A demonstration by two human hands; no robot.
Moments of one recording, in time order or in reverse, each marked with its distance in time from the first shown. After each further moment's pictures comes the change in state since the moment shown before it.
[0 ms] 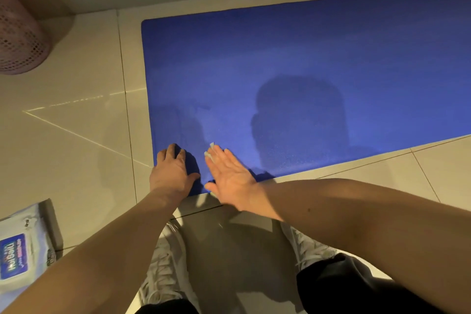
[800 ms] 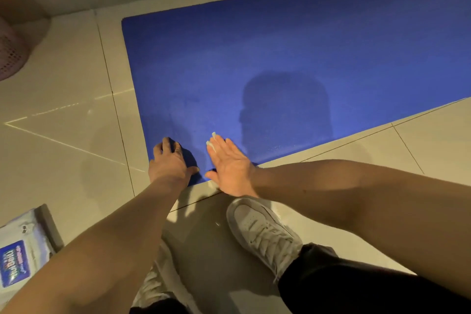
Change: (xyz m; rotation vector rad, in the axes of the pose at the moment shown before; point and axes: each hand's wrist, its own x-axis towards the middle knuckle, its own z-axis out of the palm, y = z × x) left_hand -0.002 0.007 0.001 0.117 -0.070 -0.029; right_hand -0.006 -0.006 -0.002 -0.020 -0.055 0.188
